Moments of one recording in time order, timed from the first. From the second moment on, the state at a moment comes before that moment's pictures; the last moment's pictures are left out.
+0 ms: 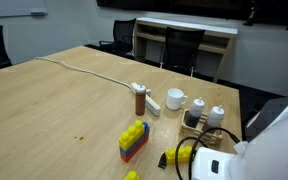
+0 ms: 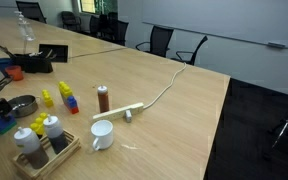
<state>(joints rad) 0.80 0.43 0.17 -2.33 -0.46 2.77 0.40</state>
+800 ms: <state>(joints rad) 0.92 0.43 0.05 -2.30 -0.48 2.72 0.40</state>
